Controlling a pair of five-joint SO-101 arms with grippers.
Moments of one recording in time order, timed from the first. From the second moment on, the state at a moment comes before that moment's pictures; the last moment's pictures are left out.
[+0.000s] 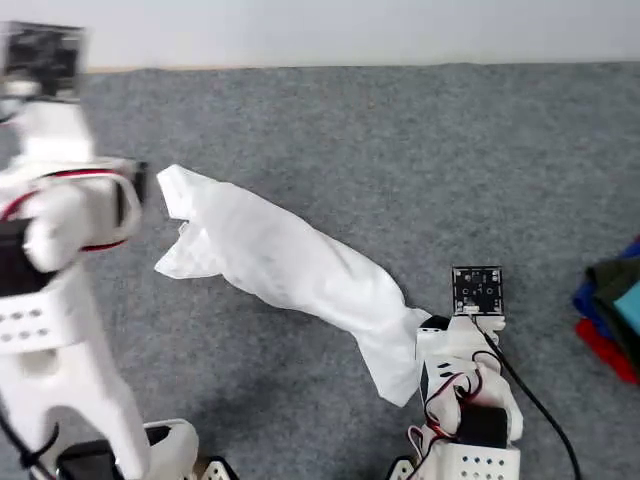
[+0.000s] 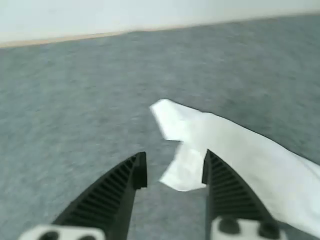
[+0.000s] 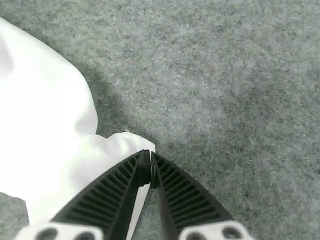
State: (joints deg) left arm -14.9 -22.2 -19.8 99.2 -2.6; right arm 2.5 -103.1 95.6 62.9 4.0
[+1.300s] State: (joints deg) left arm -40.6 -59.0 25.0 99.4 -13.6; right arm -15.4 -63.3 42.4 83.7 6.5
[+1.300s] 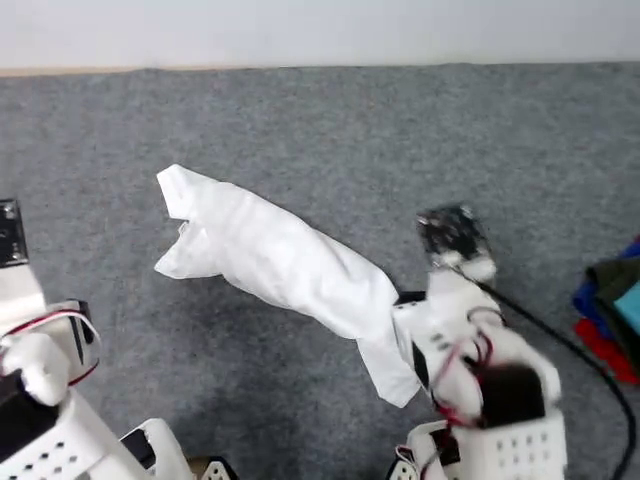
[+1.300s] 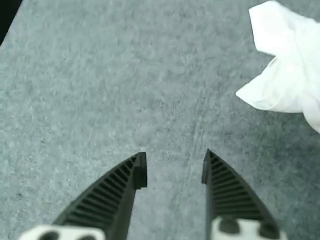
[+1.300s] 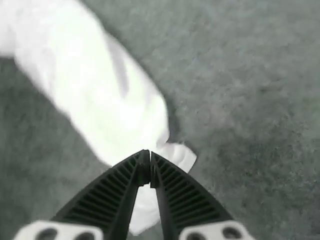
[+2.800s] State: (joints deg) left arm -51.4 -62.7 44.8 90.7 -22.6; right arm -29.0 -4.8 31.3 84.7 28.0
